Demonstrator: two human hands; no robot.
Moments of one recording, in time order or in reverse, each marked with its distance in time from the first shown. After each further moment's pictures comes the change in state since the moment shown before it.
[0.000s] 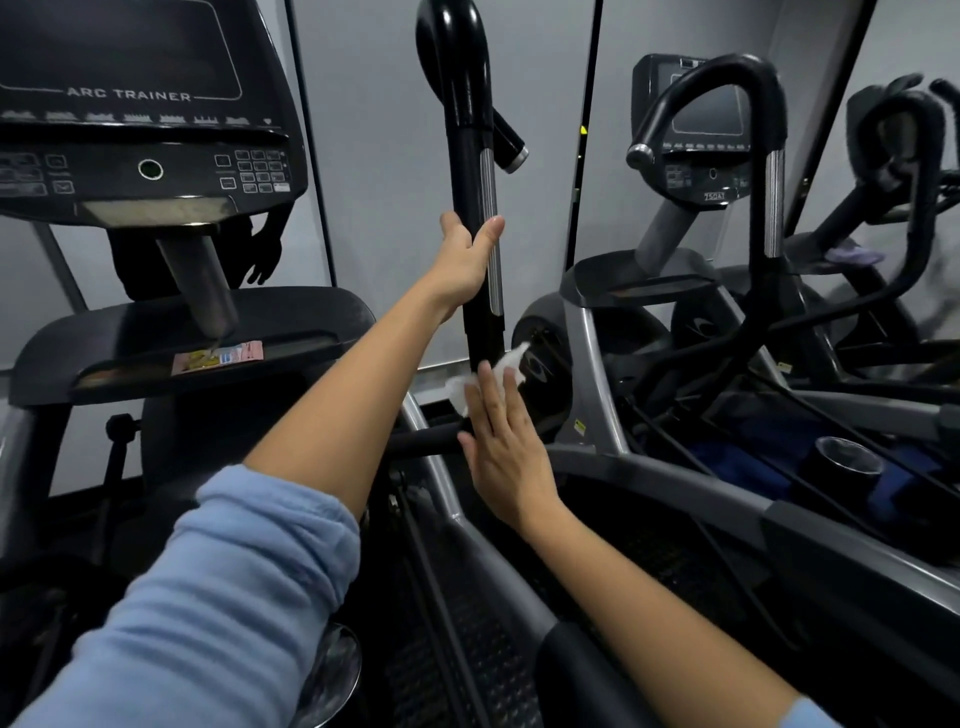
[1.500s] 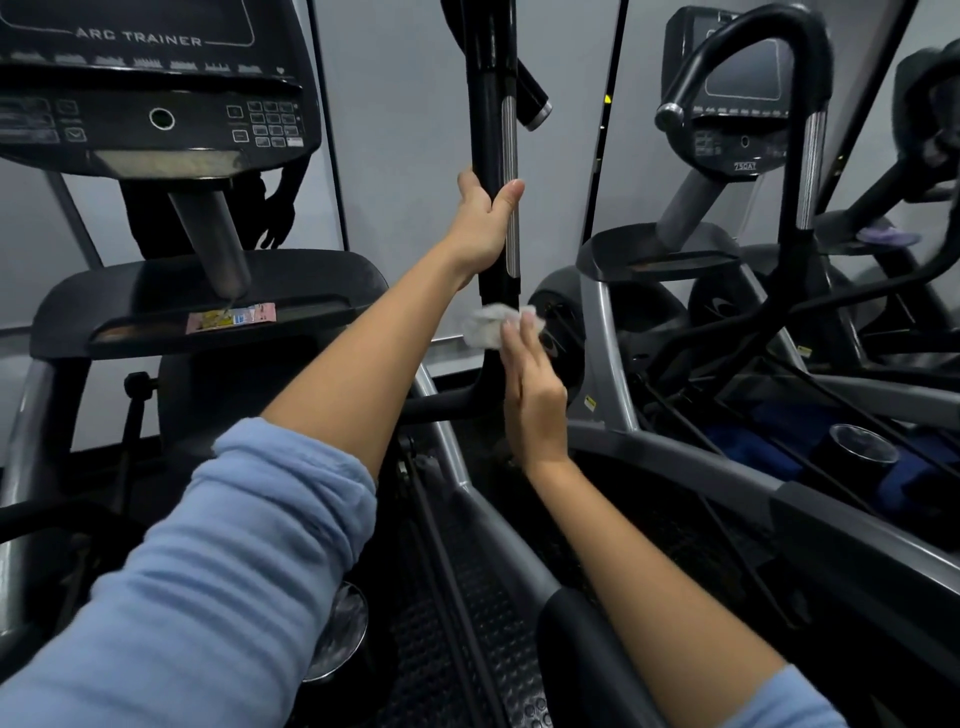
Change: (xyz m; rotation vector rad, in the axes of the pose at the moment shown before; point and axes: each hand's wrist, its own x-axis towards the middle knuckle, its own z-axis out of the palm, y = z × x) left_hand -0.011 0.000 0.002 0.030 0.013 -0.001; right_hand 0.018 0.001 -0.009 0.541 0.363 0.251
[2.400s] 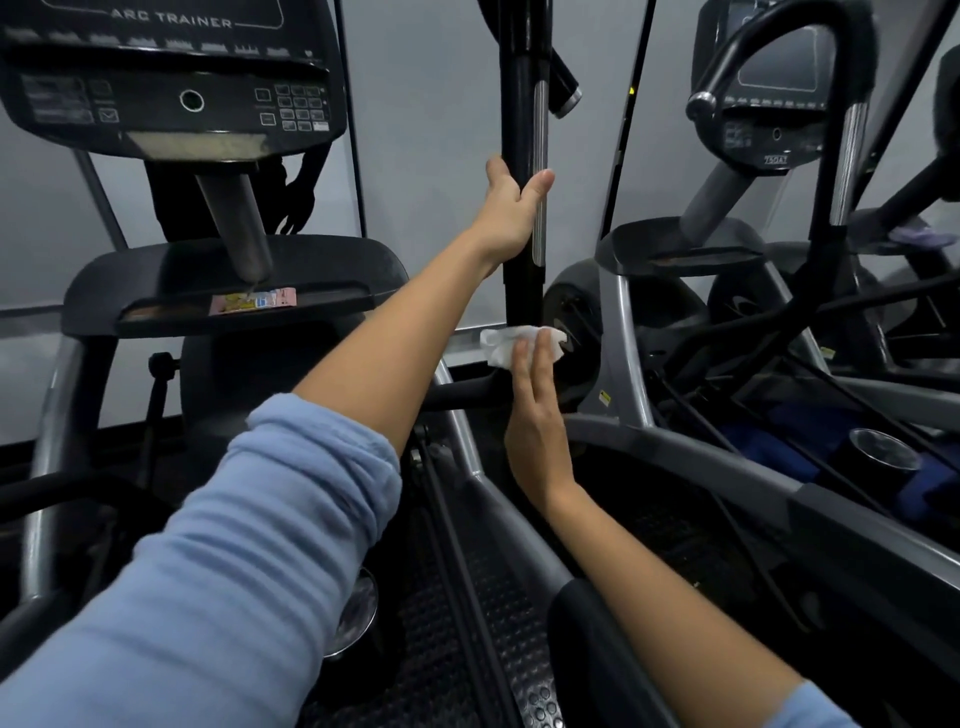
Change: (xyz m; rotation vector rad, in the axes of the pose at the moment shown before) left_hand -0.003 0.002 -0.002 0.016 -0.029 -0.029; right_hand -0.037 -0.014 0.000 -0.134 -0.196 -0.011
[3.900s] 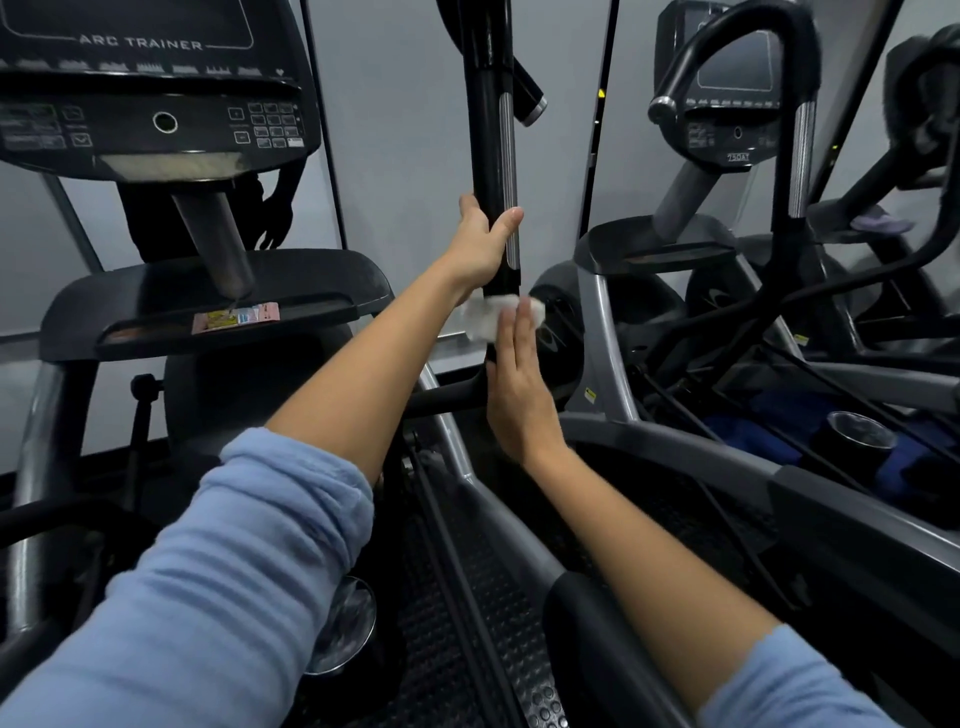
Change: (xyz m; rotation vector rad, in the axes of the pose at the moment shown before) left_hand -0.002 -0.022 0.005 -0.018 -0.027 -0.004; right_hand 0.031 0.002 -0.008 0.004 -0.121 0.033
